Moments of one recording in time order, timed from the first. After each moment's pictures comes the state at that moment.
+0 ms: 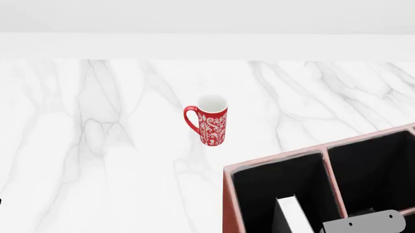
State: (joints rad) left arm -0.08 -0.54 -0.15 0.71 -0.55 -0.50 -0.32; right arm 0.51 1.08 -0.71 -0.41 1.45 0.65 0.60
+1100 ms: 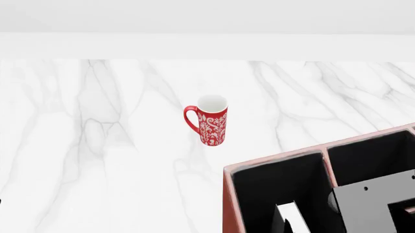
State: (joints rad) left arm -0.07 -0.54 -0.15 0.71 -0.56 -0.49 -0.33; right arm 0.59 1.14 -0.62 -0.54 1.45 0.65 0.65
